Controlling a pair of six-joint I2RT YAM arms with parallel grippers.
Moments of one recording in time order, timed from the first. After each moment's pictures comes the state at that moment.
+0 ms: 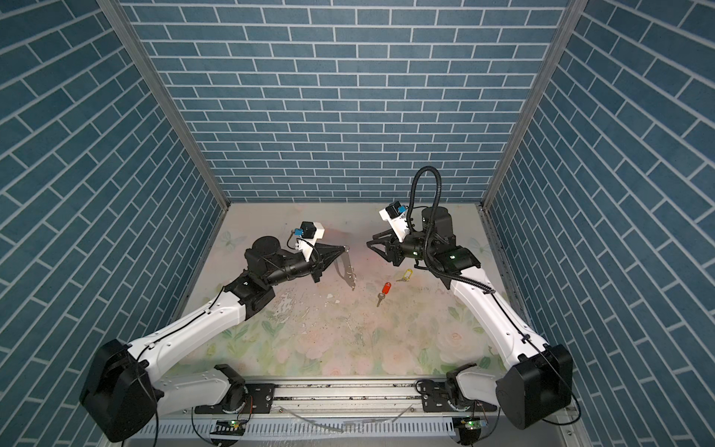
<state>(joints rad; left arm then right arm) -0.61 1.21 0.82 0.33 0.47 -0.10 0.42 1.26 1.14 -0.30 -0.73 0.00</state>
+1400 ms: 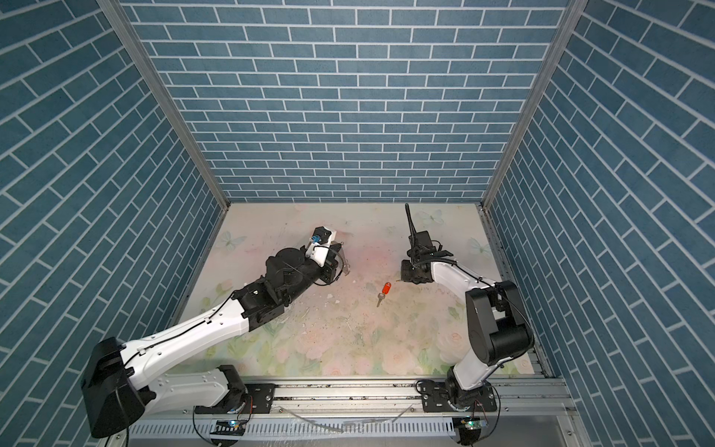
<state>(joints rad) -0.86 1.21 0.91 0.10 -0.23 0.01 0.34 1.63 0.99 -0.48 -0.06 0.33</state>
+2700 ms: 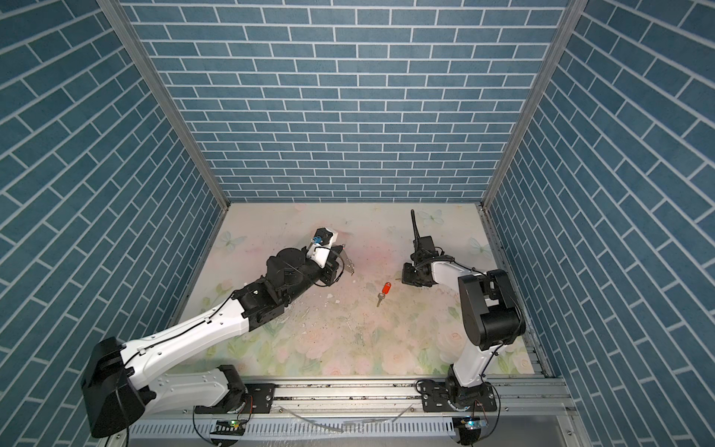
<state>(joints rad) -0.86 1.21 0.91 0.09 -0.20 0.01 0.28 1.73 0.95 -0.33 -0.18 0.36</state>
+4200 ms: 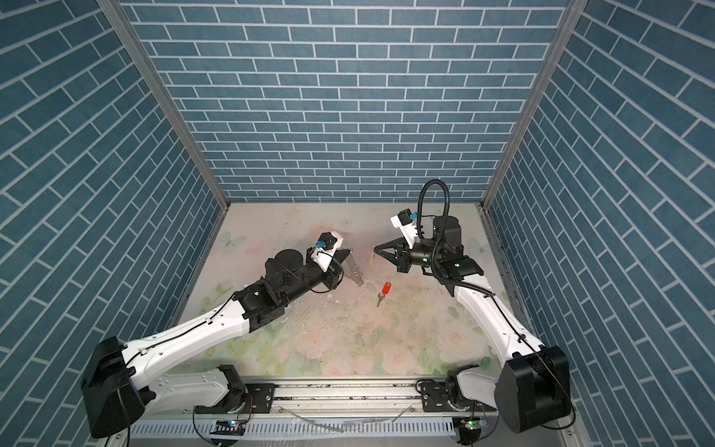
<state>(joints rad) -0.86 1.21 0.89 0.15 -0.05 0.06 0.33 1.25 0.99 -0.13 -1.03 0.10</state>
